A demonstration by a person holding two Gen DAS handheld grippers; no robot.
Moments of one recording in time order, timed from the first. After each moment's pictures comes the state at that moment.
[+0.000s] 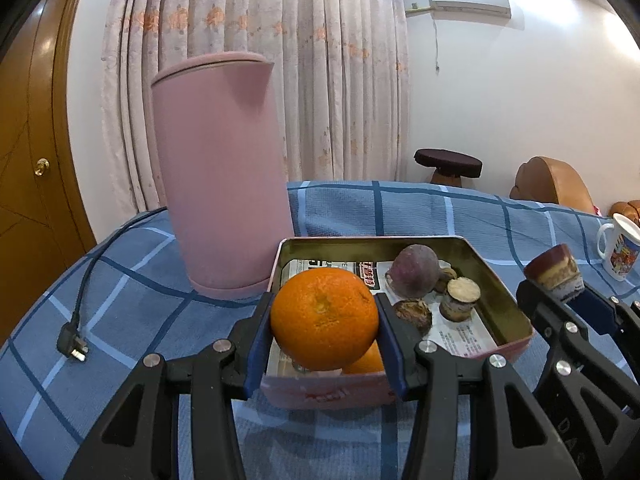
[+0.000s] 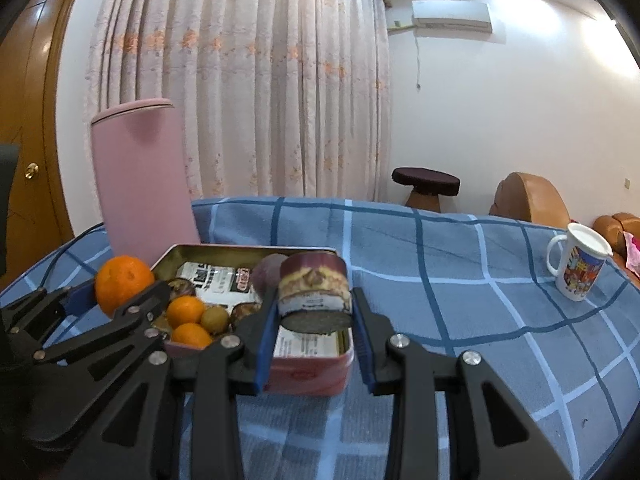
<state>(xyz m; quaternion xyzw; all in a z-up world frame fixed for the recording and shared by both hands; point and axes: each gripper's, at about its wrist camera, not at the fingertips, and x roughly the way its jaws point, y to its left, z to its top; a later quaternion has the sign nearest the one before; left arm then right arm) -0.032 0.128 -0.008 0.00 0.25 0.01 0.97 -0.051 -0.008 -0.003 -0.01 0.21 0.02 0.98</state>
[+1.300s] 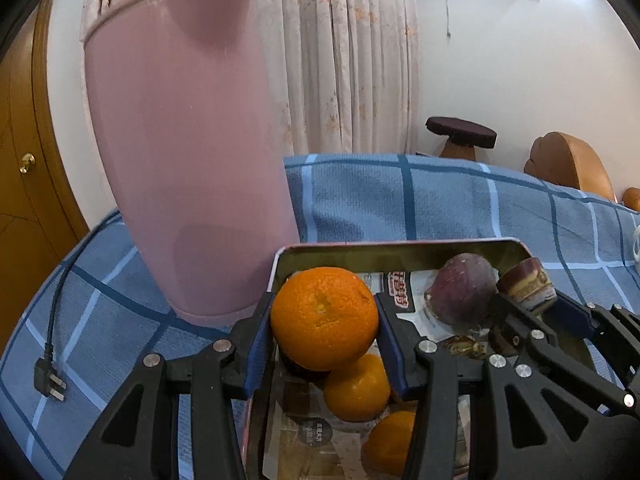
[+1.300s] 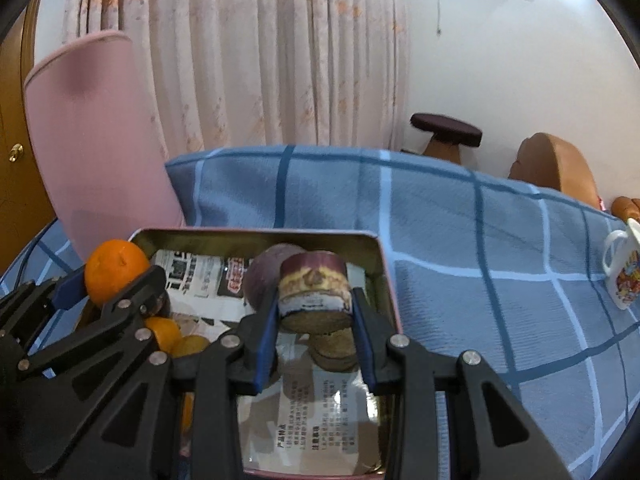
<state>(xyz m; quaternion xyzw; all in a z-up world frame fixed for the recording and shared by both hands) 0.057 0.136 -0.025 0.01 0.32 0.02 0.95 0.050 0.008 -0.026 -0.01 0.33 0.05 0.94</state>
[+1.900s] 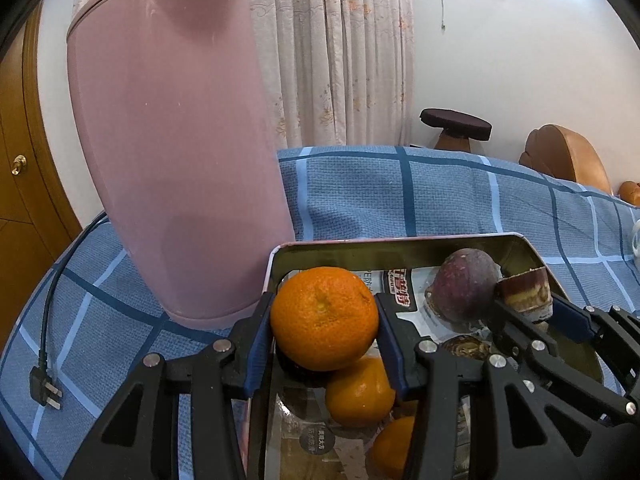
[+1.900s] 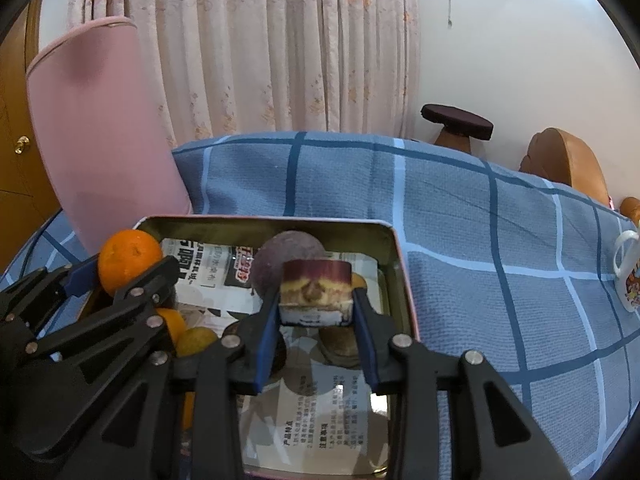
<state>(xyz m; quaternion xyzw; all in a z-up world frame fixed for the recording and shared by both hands) 0.065 0.136 -0.026 0.01 0.33 0.01 0.95 0.052 0.010 -0.029 -0.01 0.34 0.07 0.94</state>
